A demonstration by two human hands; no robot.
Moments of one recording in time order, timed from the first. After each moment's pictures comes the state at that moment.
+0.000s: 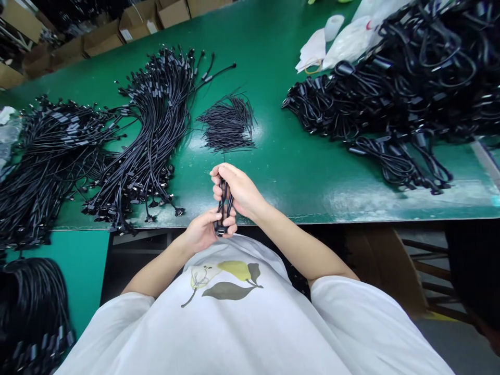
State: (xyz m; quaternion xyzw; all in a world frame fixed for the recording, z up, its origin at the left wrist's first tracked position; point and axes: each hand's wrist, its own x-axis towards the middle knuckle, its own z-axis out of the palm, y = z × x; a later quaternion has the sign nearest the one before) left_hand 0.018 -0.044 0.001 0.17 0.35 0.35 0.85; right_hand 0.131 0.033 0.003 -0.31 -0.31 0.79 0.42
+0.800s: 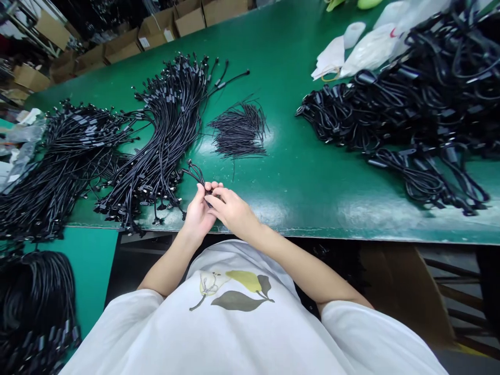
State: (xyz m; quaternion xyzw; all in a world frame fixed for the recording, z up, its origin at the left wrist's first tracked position) left_hand 0.005 0.004 -0.009 0.08 0.41 0.62 0.66; right_hand 0.131 0.015 -0.031 -0.29 -0.84 0.24 0.38
